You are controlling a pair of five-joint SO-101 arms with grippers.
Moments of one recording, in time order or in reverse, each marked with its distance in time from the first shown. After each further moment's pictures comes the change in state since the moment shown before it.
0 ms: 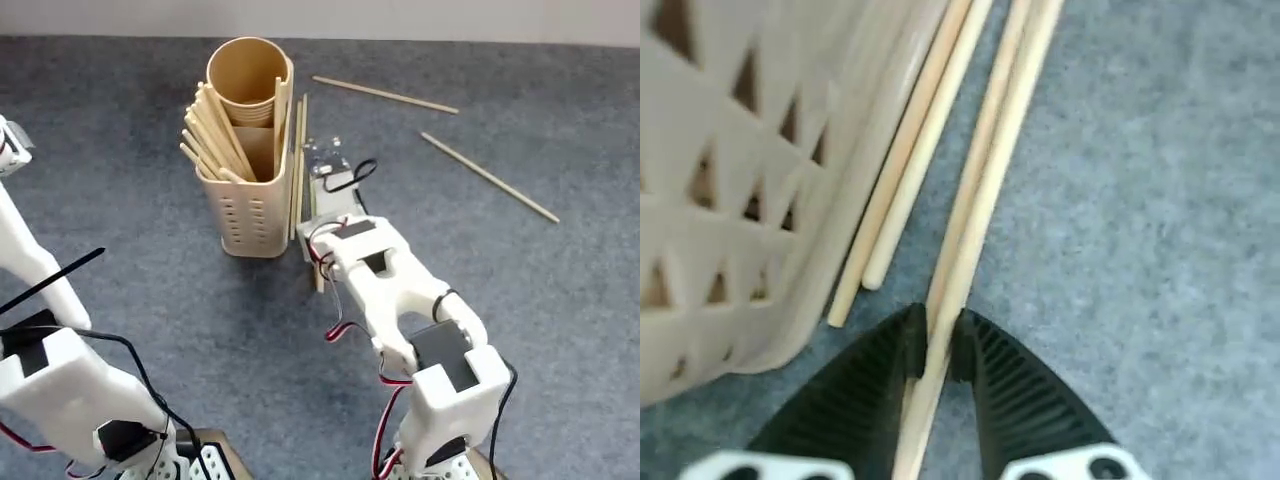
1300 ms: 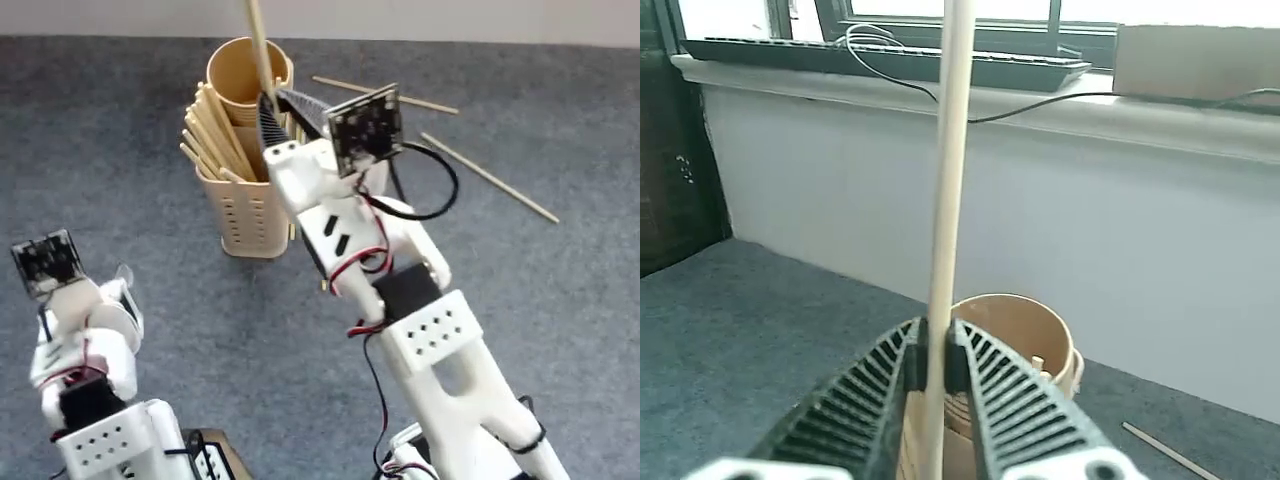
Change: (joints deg) left arm 6.9 -104.6 122.3 -38.7 -6.0; right arm -8.6 -48.4 2.5 -17.4 0.1
